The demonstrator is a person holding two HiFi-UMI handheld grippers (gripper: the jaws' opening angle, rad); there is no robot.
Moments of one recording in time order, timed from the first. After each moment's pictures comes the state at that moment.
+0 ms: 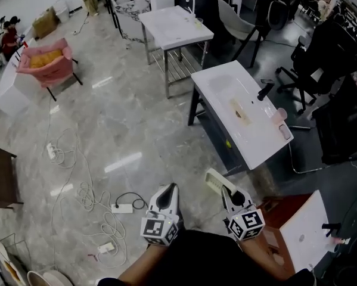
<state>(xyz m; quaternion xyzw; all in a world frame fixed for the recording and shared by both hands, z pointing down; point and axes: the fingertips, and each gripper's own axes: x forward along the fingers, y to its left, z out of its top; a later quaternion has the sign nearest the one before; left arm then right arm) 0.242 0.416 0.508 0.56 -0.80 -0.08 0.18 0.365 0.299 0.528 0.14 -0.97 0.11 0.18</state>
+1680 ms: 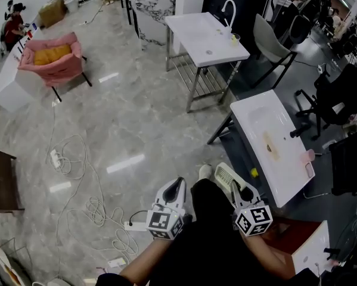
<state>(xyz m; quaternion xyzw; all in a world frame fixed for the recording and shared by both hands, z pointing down) -0.070 0.386 0.510 0.56 -0.80 -0.10 0.19 0.058 0.257 0.518 0.16 -0.96 0.11 0.20</state>
